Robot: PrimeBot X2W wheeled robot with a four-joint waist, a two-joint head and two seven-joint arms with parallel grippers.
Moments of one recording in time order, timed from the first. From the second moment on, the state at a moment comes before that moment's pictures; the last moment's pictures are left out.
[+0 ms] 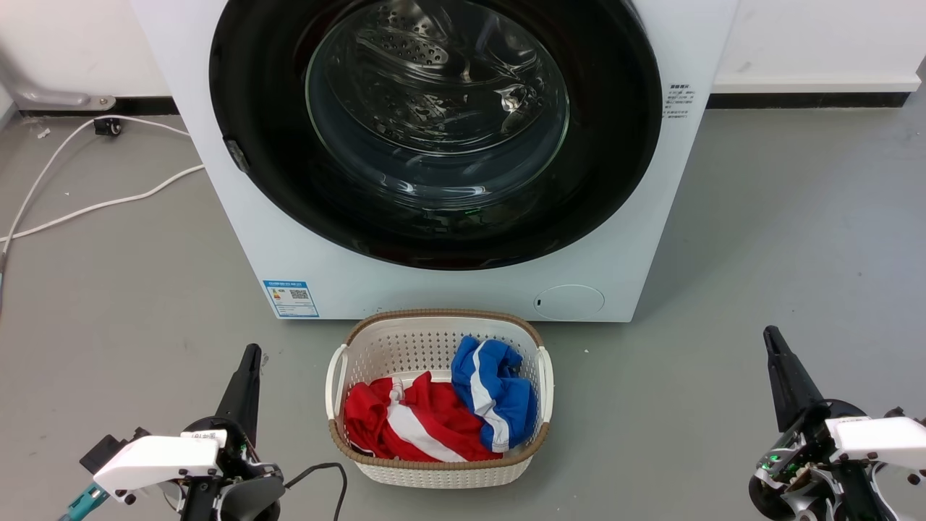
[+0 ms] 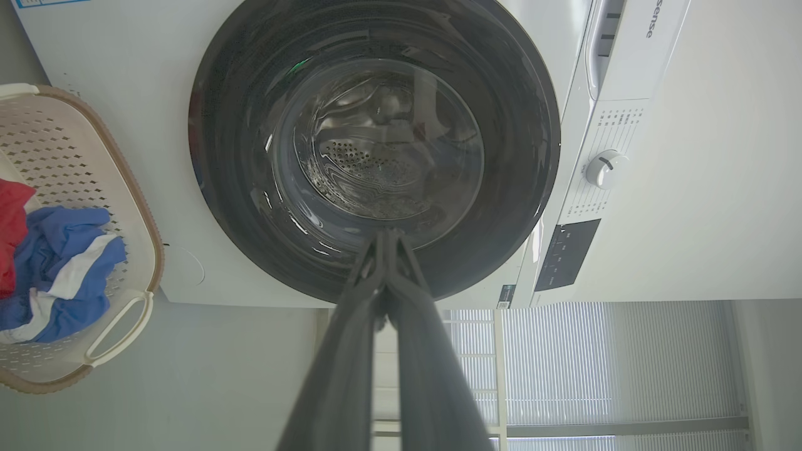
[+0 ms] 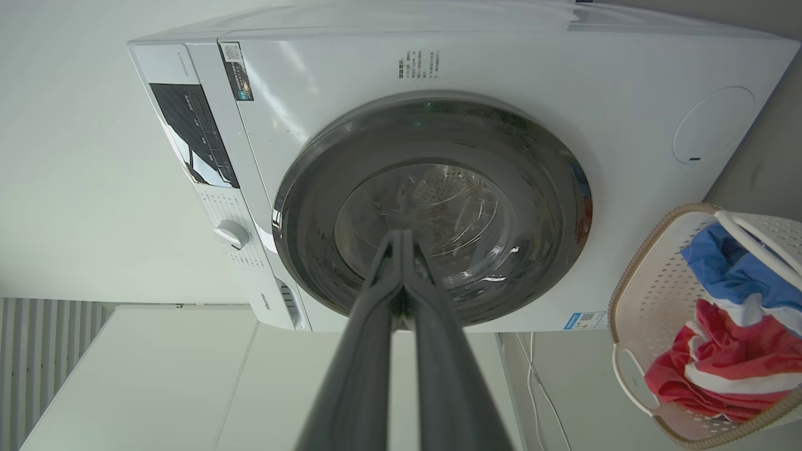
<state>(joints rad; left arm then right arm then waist) -0.11 0.05 0.11 0.25 -1.61 -0.13 0.11 -0.10 -0.05 -0.11 0.25 1.61 0.13 0.11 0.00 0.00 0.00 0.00</state>
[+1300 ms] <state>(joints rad) -0.07 0.05 0.04 0.23 -1.52 -0.13 0.05 -0.05 -0.05 -0.08 0.23 1.48 0.13 0.05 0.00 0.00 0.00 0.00</state>
